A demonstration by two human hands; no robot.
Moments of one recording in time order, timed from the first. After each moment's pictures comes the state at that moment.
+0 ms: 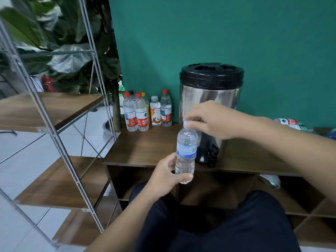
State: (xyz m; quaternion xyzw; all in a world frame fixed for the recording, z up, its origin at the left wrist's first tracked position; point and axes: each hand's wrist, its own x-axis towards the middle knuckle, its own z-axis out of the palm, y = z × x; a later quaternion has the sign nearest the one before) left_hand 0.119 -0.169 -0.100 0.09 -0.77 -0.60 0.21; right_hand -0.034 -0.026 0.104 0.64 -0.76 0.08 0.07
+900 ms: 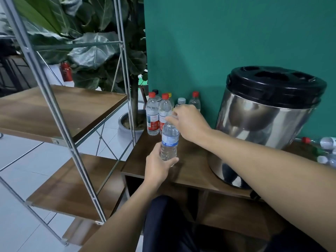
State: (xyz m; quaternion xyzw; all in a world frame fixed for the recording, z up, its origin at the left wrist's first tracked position) left_hand 0.082 -0.340 -0.127 0.30 -0.75 -0.49 0.34; right_hand -0.039 -0.264 0.045 0.53 -0.81 0.24 0.09
